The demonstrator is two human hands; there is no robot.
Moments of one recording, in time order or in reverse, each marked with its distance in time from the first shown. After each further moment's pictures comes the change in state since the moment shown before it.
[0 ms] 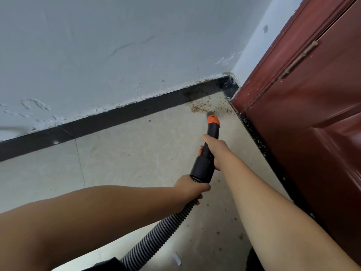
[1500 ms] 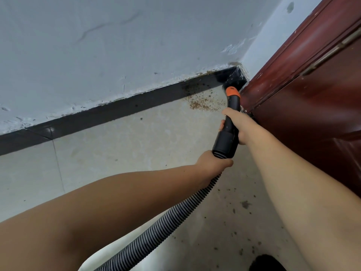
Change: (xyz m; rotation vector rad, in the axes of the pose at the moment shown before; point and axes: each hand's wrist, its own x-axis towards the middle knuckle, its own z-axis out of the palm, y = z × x) left_hand 0.078 0.076 0.025 -0.129 -0.053 0.130; right_hand 0.075 -0.088 -0.034 -0.004 -0.008 -0.014
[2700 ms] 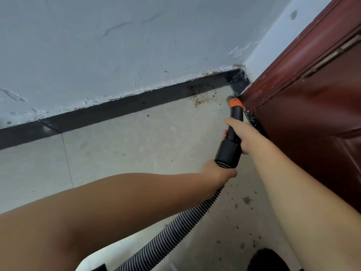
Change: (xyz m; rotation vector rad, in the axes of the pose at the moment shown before) left_hand -0.039 -0.015 0.004 -0.029 0.021 -0.068; right_hand -0.033 0.026 0.006 -0.060 0.071 -0.011
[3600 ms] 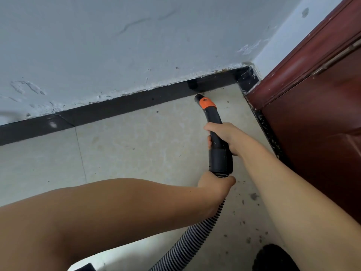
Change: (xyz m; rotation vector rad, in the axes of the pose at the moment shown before) left_hand -0.029 -0.039 -0.005 -0.098 0.151 -0.016; right_hand -0.027 0.025 0.048 -0.331 -0.241 -0.024
